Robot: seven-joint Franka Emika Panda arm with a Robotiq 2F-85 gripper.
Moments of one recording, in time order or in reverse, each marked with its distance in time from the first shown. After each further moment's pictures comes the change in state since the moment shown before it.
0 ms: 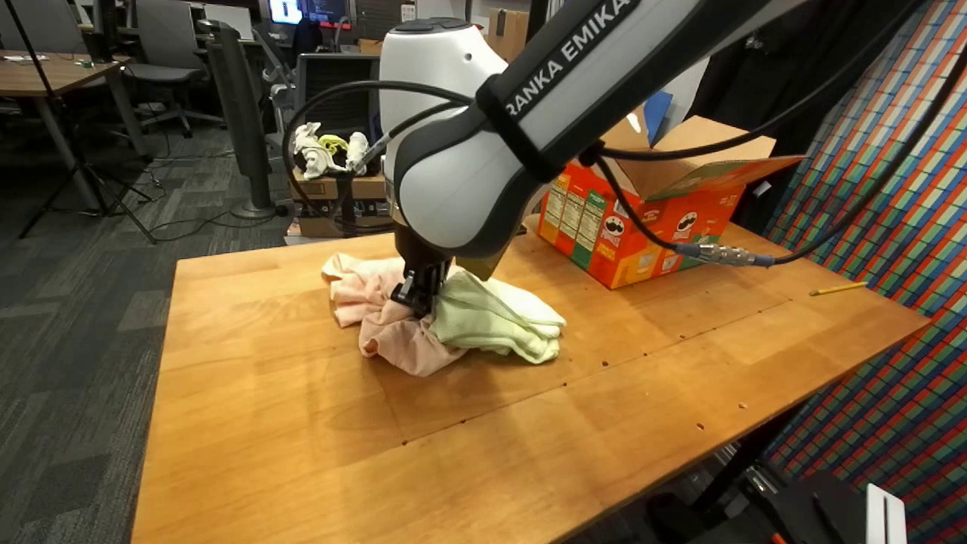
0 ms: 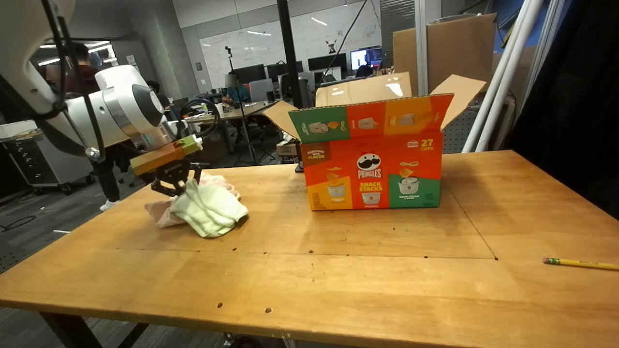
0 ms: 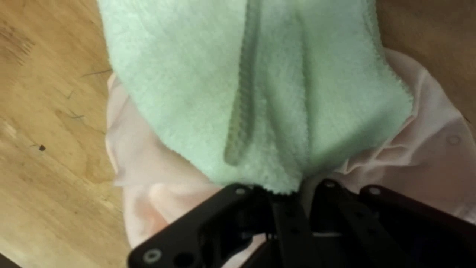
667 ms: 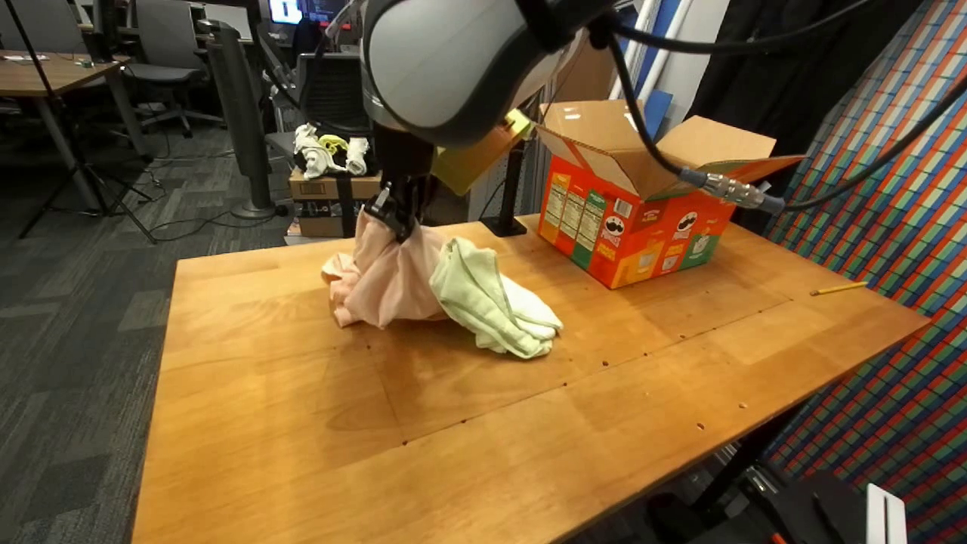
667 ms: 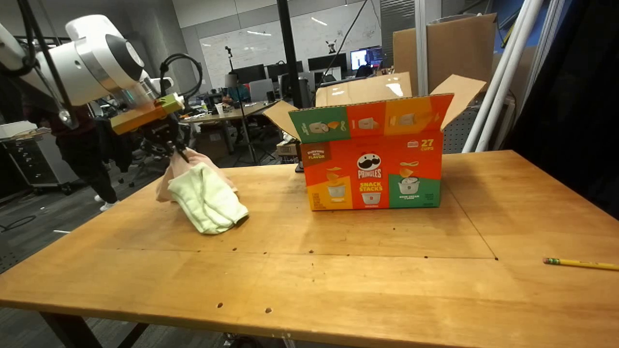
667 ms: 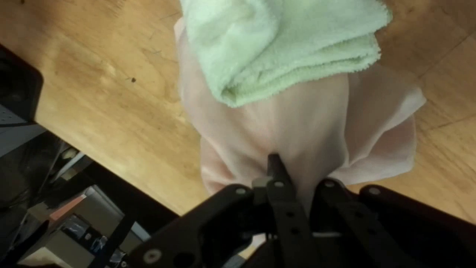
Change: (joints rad) arm 0.023 -0.119 -0.003 0.101 -0.006 -0.110 0.102
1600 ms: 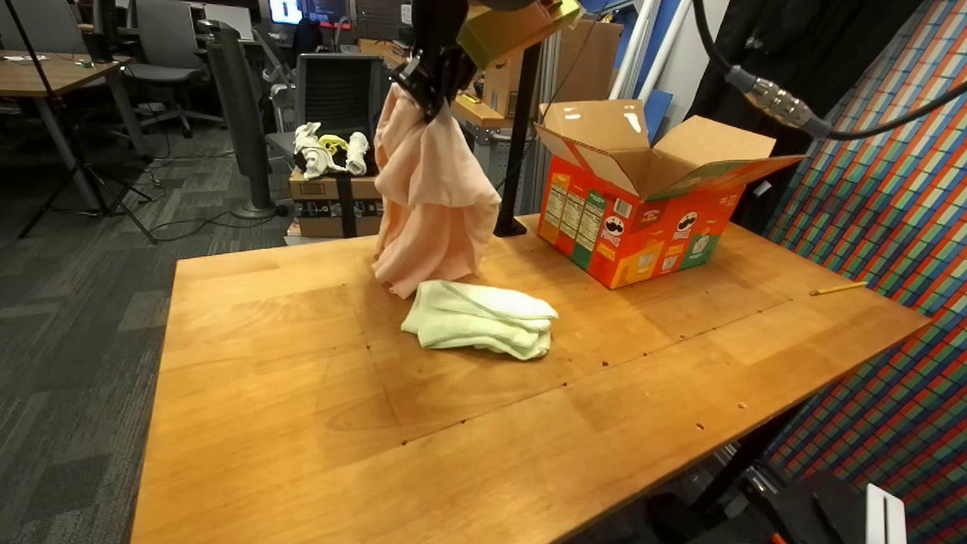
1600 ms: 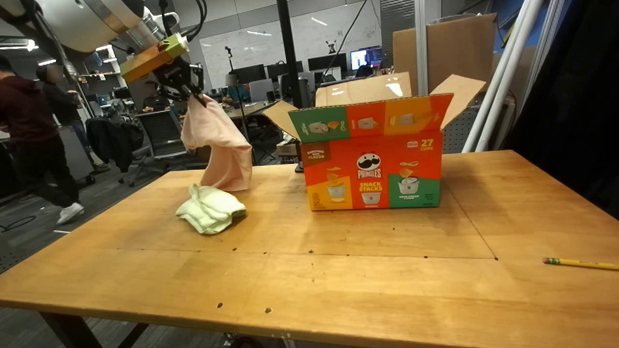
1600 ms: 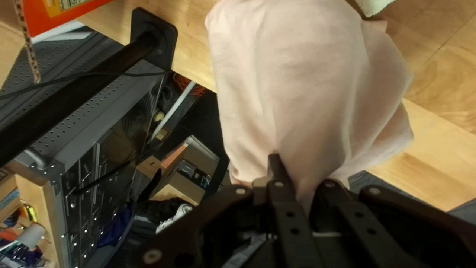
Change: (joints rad) arm -0.073 -0.110 -0.021 0.106 -0.114 -0.013 0.154
